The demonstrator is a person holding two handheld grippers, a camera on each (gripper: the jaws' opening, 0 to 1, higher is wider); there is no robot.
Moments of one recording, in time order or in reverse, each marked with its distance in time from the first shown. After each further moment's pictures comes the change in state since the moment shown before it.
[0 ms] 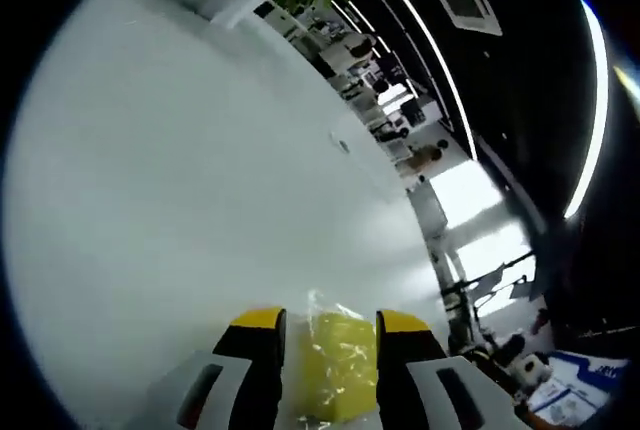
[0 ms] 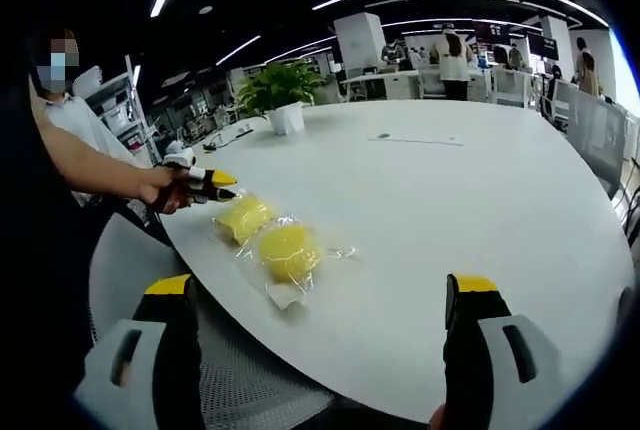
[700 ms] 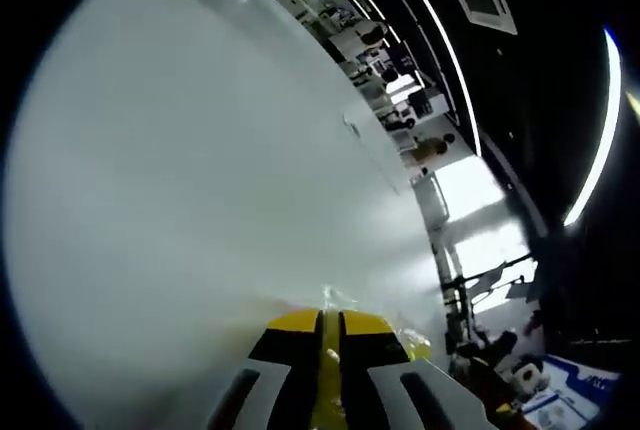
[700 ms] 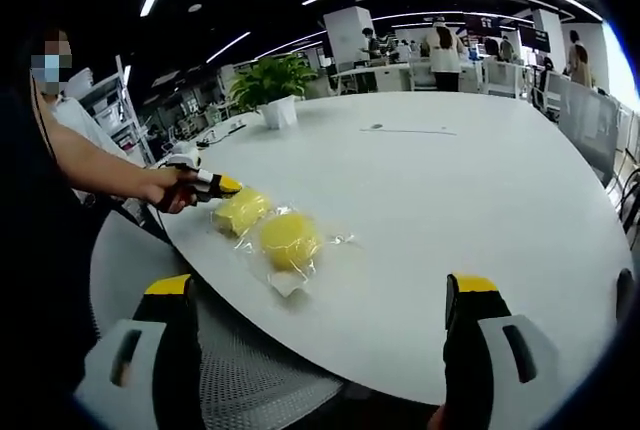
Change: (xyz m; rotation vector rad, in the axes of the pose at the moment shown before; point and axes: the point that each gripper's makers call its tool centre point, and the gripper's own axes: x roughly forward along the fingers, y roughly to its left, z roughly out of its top) left arm 0.018 0.009 -0.005 -0.063 0.042 -0.020; right arm -0.001 0.004 -0.011 0.026 0.026 -0.035
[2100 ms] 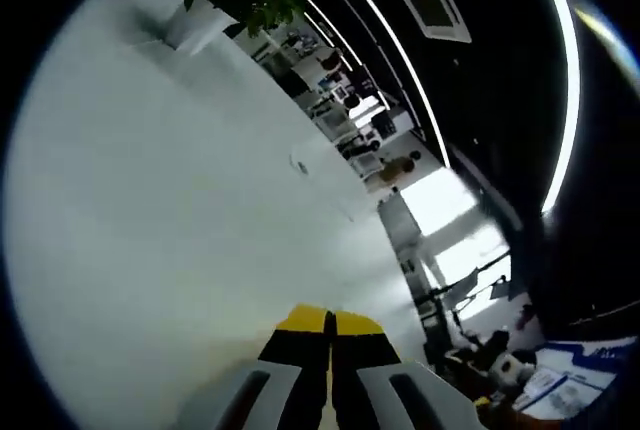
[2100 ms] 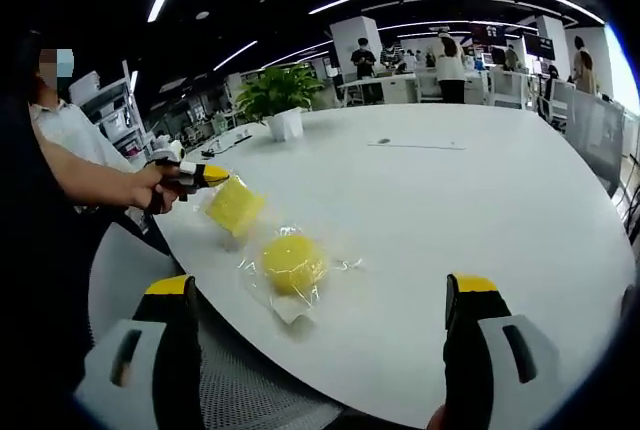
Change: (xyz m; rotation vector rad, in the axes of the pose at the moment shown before) left arm -0.042 -0.076 0.024 0.137 -0.125 -0.118; right arm 0.012 0.003 0.023 -0.025 -0.048 0.032
